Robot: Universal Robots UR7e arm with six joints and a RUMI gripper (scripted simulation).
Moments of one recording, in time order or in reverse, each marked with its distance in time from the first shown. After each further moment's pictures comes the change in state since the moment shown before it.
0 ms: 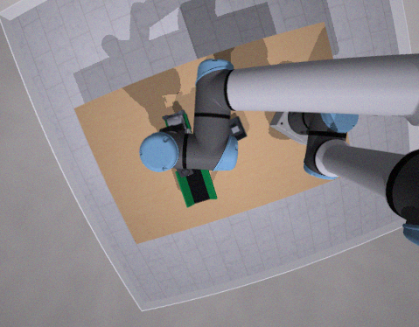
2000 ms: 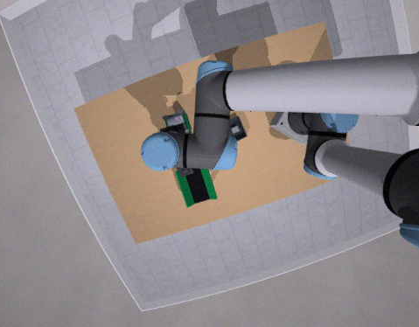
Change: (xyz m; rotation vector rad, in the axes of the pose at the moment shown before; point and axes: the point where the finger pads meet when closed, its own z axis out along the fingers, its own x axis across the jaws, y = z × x) arm 0.000 0.000 0.008 0.000 0.001 0.000
